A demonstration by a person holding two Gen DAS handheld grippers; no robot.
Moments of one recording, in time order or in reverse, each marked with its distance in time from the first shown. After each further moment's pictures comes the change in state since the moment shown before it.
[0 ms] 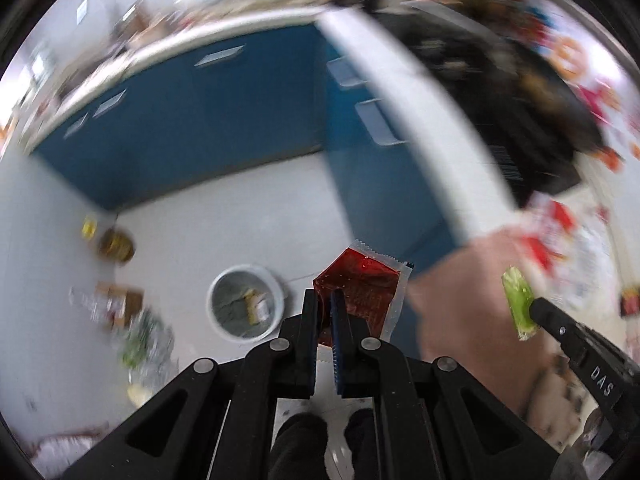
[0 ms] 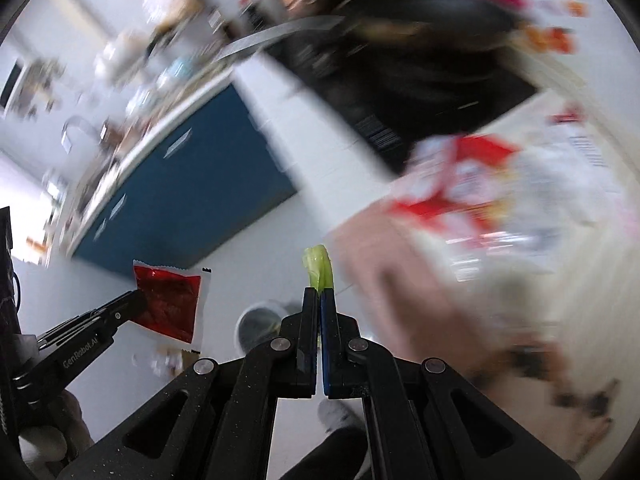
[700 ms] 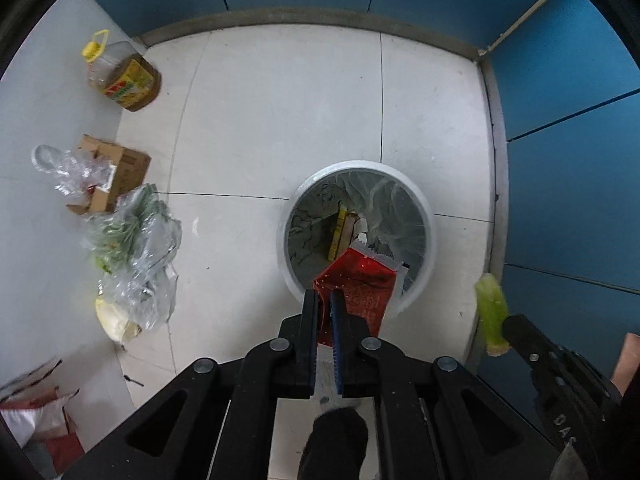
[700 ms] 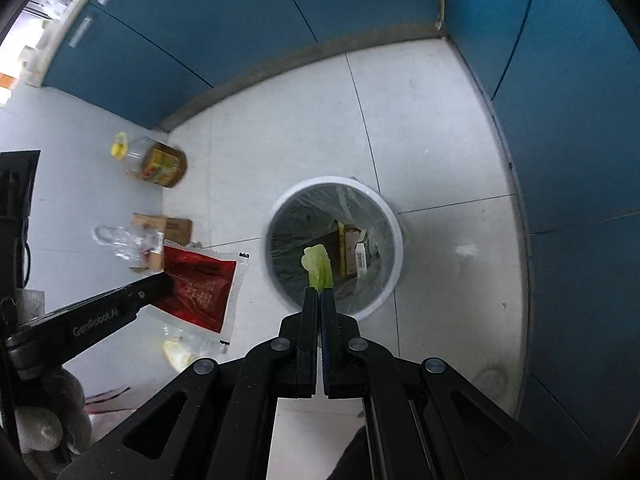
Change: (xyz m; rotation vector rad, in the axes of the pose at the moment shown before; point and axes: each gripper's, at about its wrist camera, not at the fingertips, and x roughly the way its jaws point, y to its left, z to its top) left arm 0.390 0.281 -0.087 -0.331 0.358 0.048; right arm 0.492 0.188 -0.150 -0.264 0.412 0.048
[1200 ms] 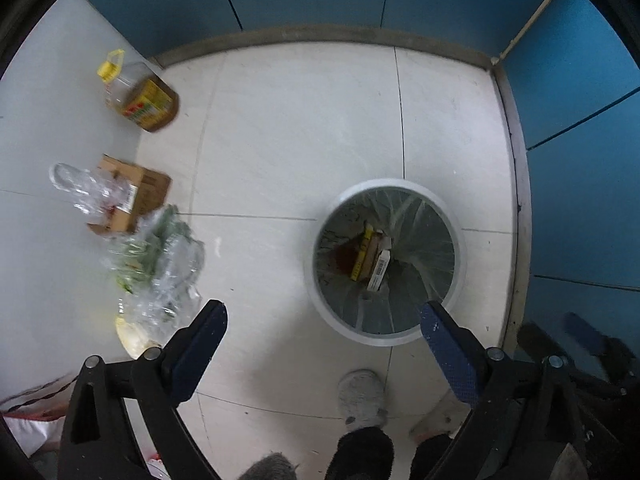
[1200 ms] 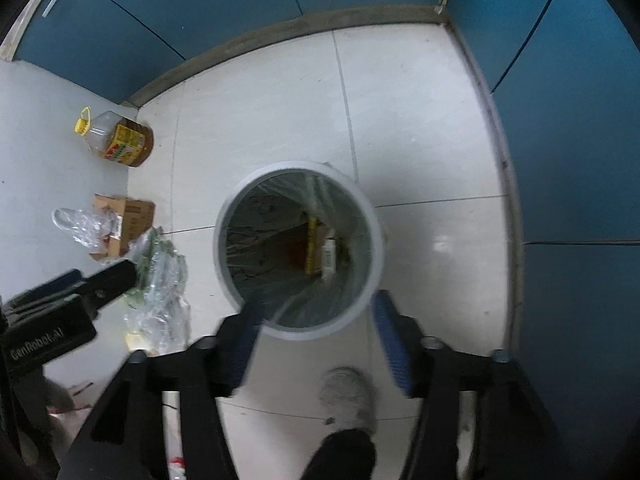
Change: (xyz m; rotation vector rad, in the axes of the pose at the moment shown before) left arm -0.024 0.007 -0.004 0.019 -0.096 0.096; right arm 0.015 -0.017 0.016 -0.064 0.033 -0.144
